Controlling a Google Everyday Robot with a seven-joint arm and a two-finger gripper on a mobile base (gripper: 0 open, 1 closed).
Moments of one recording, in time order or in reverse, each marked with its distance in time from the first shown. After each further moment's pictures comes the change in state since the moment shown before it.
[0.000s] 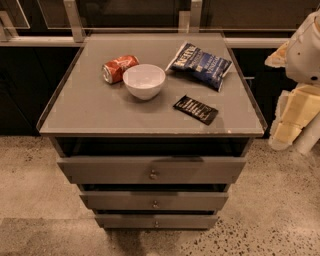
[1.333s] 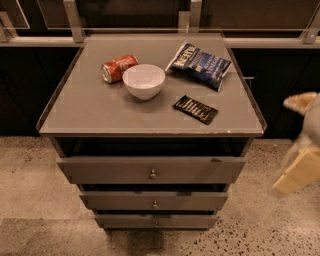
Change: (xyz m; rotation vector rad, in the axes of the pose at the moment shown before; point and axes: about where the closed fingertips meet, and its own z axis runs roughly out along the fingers) arm 0.034 0.056 0.031 0.070 -0.123 0.173
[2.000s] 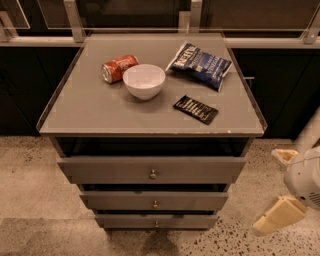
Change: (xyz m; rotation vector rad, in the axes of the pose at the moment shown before) arm 0.050 0.056 0.085 -0.091 -0.068 0.183
